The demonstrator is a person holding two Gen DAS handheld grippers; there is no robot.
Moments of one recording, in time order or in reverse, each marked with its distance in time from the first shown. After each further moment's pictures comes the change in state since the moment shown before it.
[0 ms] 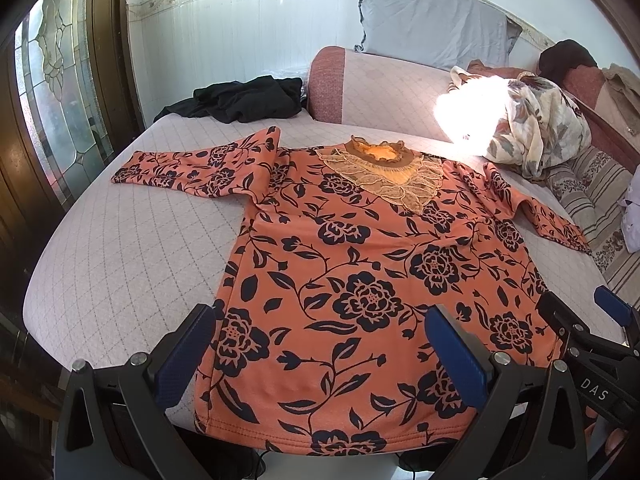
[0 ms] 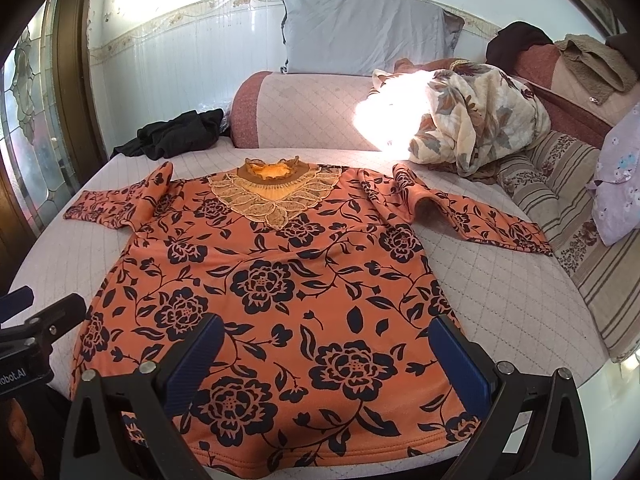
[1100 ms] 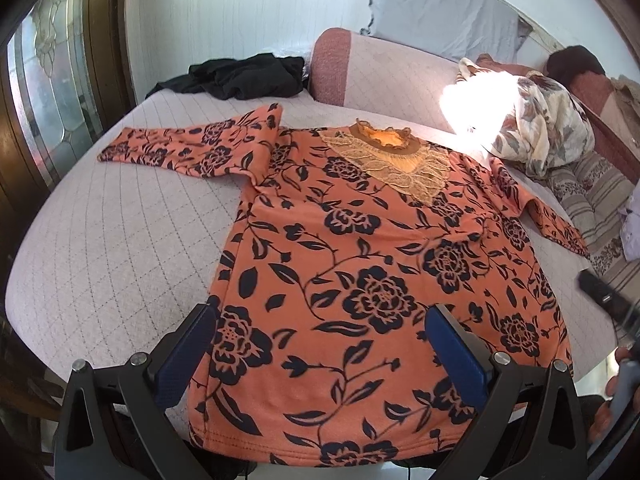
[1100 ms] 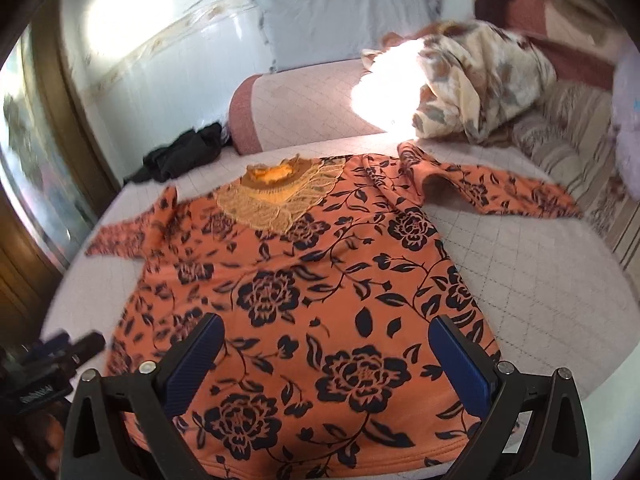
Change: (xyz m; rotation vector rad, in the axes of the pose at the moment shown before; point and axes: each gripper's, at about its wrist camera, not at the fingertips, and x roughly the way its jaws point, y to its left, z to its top) left arm 0.035 0.028 0.005 -0.053 0.067 -0.054; right arm 0.025 -0.055 0.010 0.205 0.035 0.168
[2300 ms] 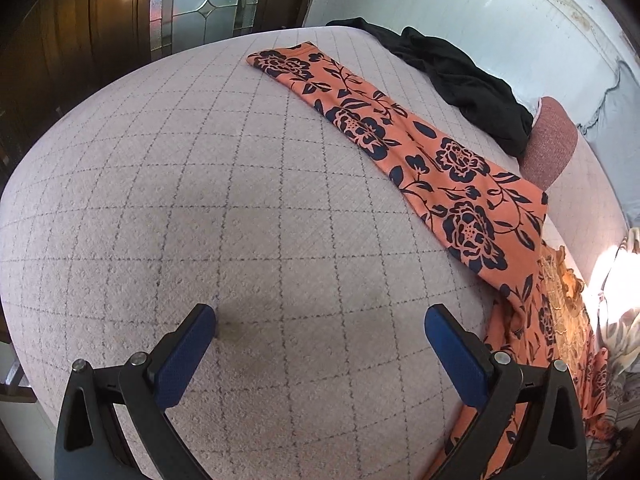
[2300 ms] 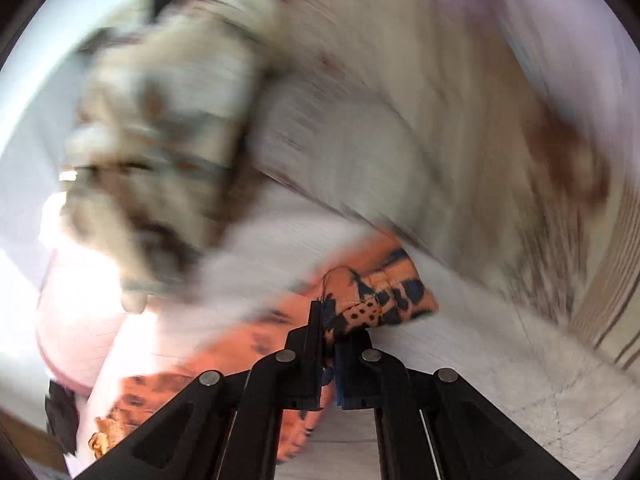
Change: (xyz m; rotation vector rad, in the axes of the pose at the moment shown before) left arm 0.117 0.217 0.053 -0.594 0.057 0.182; right arm 0.131 -0.345 0.203 0.617 -0.133 -0.337
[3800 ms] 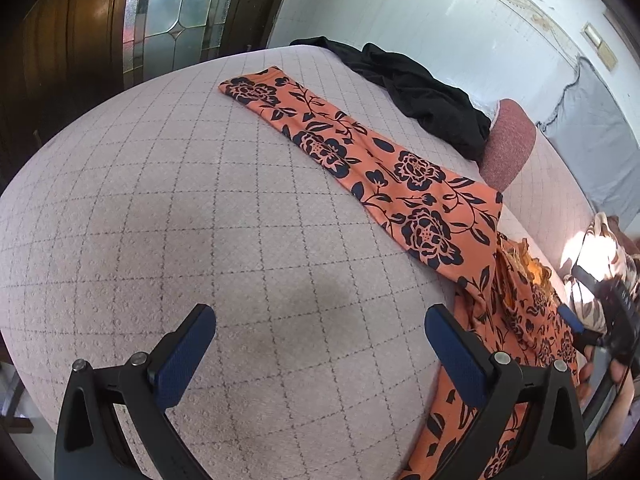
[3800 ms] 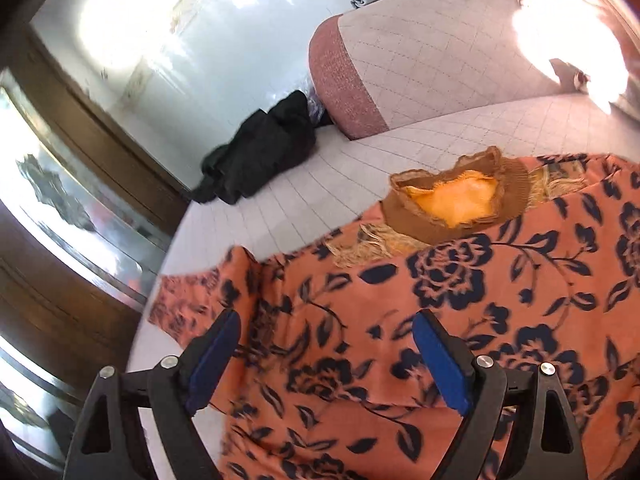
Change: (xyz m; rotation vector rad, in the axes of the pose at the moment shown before) left arm -0.029 0.001 0.001 0.081 -0.056 -0.108; right arm -0.028 0.356 -0.313 -0.532 0.455 0.684
